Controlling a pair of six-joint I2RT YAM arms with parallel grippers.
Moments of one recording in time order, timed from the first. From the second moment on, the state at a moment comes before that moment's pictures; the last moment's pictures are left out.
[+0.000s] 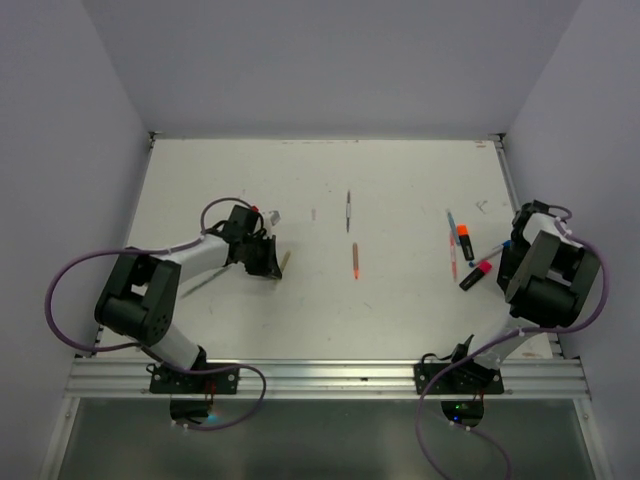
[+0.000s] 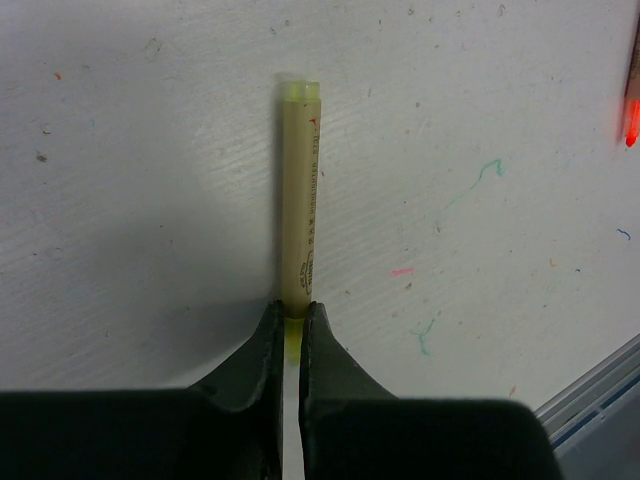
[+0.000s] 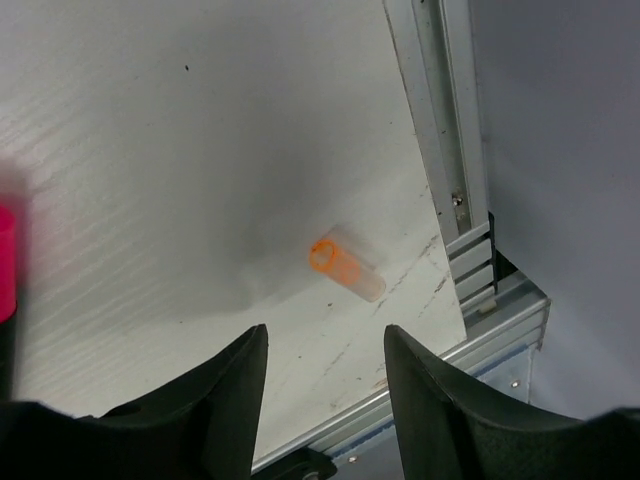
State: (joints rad) left arm -0.36 1.59 0.79 -0.30 0.36 -0.30; right arm -0.47 1.73 1.06 -0.86 0.41 -0.07
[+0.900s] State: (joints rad) left arm -0.36 1.55 0.74 -0.26 0.39 -0.31; right arm -0.59 1.84 1.15 -0.84 0.24 -0.32
